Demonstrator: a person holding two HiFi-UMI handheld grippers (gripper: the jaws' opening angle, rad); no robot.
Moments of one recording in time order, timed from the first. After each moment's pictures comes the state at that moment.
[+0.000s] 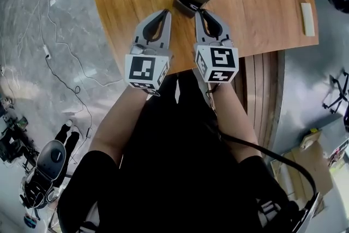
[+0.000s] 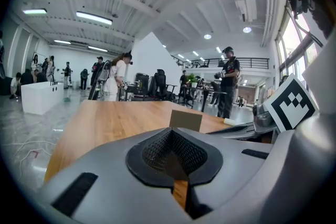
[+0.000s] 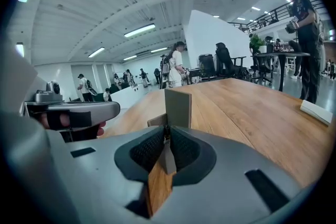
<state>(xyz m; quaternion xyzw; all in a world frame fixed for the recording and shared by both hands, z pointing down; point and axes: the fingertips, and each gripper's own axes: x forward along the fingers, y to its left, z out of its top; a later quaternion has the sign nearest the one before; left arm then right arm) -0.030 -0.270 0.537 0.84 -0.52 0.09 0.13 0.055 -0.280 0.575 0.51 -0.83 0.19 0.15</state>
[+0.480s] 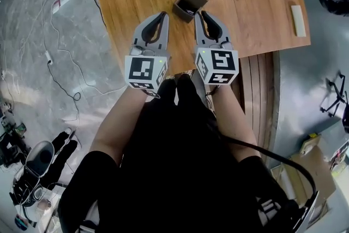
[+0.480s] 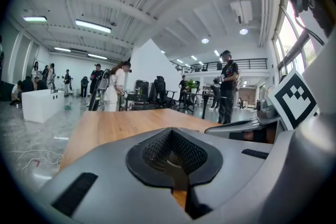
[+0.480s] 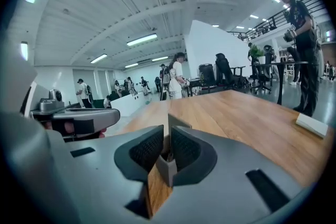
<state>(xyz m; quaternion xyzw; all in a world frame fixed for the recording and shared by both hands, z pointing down) -0.040 -0.265 0.493 0.84 -0.53 0.08 0.10 0.053 -0.276 0.517 0.52 -0.83 0.15 0.12</state>
